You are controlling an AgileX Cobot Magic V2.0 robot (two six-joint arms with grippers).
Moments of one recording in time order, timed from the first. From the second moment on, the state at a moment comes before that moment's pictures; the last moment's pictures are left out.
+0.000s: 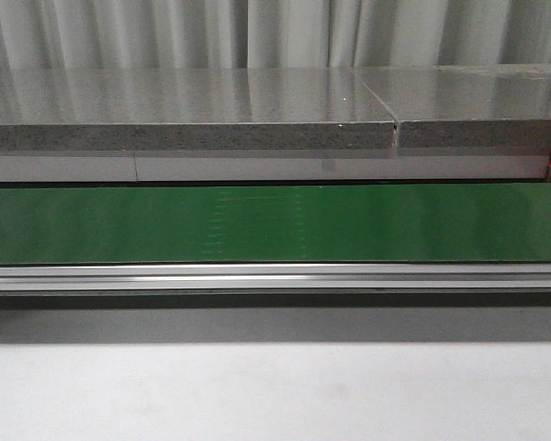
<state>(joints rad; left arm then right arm) -0.11 0.34 -0.42 0.06 0.45 -0.20 -0.59 1.75 -1.16 0.17 0.67 -0.17</state>
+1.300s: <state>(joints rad) -0.11 0.34 -0.42 0.06 0.45 -0.20 -0.10 0.89 -0.82 0.20 0.59 -0.30</state>
